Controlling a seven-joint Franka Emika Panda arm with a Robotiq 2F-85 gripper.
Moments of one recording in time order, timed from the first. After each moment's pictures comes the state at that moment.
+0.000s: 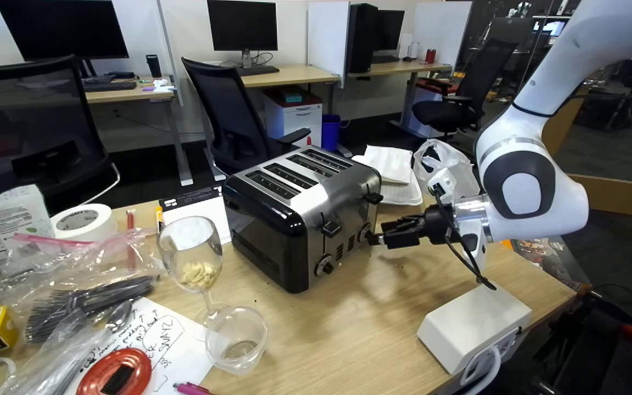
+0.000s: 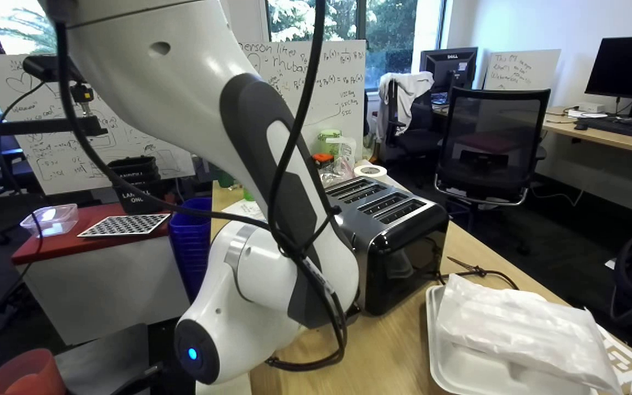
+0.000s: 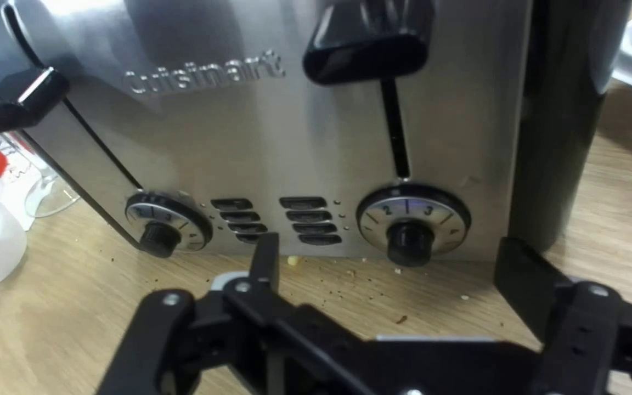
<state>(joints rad) -0.10 0.47 0.14 -2.47 2.61 2.28 0.38</state>
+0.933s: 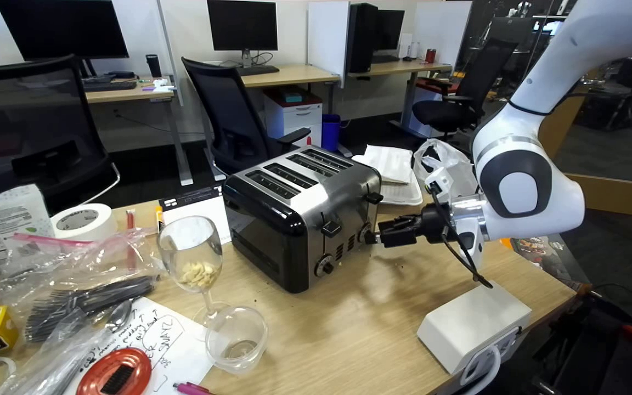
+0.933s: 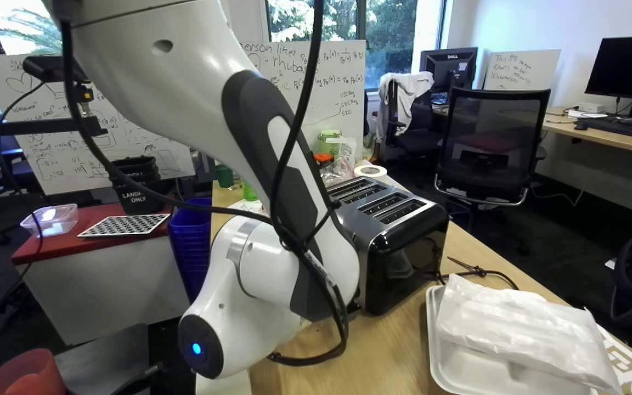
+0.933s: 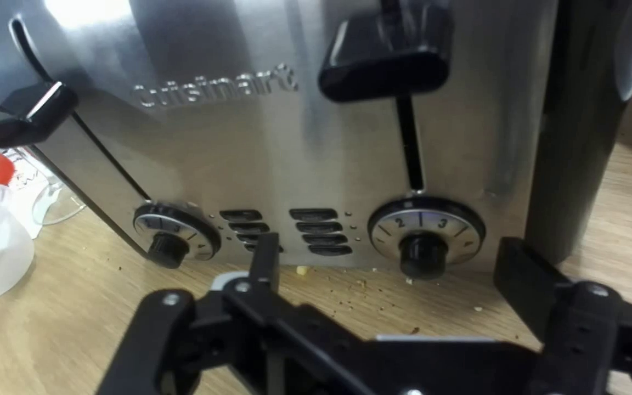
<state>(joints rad) -0.08 0.47 0.13 -2.46 2.61 2.29 0.40</state>
